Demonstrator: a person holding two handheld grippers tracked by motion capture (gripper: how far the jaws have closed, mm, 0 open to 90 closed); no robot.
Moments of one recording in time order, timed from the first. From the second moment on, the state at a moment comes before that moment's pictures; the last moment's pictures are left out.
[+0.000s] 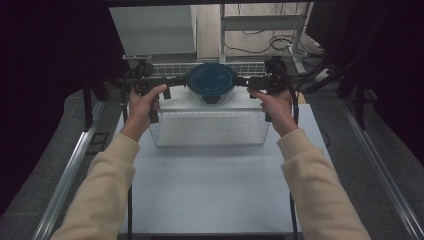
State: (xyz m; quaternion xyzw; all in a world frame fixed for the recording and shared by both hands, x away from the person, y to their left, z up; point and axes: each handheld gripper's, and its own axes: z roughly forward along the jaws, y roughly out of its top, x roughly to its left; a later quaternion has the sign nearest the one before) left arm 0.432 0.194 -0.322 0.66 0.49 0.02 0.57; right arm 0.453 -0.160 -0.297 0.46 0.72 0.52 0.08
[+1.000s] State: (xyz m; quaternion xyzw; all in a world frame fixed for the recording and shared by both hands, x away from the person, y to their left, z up) left arm 0.282 0.195 -0.401 0.74 0.43 0.10 0.51; right arm 0.324 -0.216 -0.377 0.38 0.76 0.52 0.15
